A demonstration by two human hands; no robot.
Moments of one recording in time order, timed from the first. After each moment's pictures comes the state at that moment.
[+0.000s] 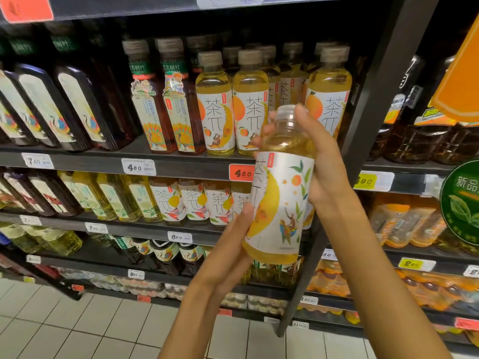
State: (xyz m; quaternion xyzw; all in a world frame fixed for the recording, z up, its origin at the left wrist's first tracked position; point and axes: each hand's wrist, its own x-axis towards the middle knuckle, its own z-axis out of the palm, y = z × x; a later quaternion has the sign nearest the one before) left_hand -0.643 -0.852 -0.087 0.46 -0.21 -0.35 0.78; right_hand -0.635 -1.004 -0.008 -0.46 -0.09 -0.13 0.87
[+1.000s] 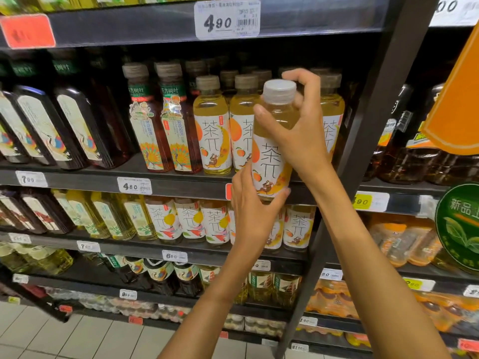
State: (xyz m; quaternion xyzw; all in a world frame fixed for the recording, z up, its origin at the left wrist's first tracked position) left_hand -0.583 -0.931 -0.081 0.78 -0.22 0.11 0.57; right_hand -0.590 -1.020 0.024 -0.74 -0.09 -0.46 0.48
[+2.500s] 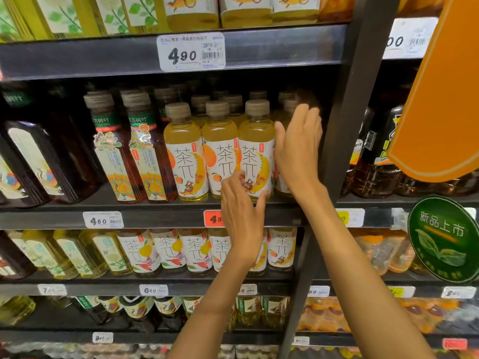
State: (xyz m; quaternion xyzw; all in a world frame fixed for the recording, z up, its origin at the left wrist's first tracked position) left_hand -0.549 -0.975 -0.082 0.80 -0.23 0.27 0.49; right_hand -0.562 -1.070 0.016 -0.81 0.19 -0.54 0.12
